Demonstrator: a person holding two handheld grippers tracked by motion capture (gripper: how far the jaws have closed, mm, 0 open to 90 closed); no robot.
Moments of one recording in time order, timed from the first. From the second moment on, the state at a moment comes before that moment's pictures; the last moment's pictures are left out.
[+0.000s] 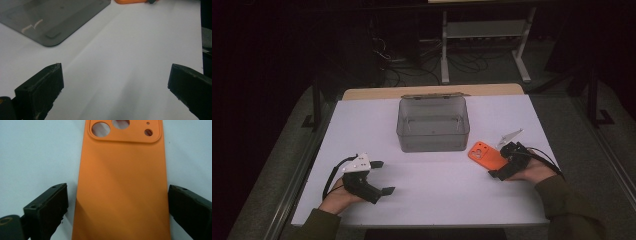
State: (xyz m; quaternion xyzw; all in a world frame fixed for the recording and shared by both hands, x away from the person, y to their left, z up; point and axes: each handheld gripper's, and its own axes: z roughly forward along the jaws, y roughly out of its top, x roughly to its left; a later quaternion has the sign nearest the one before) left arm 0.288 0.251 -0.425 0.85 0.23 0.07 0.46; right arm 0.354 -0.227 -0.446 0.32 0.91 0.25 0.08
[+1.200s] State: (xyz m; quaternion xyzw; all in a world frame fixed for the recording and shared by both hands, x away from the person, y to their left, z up) left arm 0.287 0.251 -0.426 0.85 0.23 0.07 0.46; right arm 0.351 -0.231 -0.444 0.34 0.90 0.25 0.09
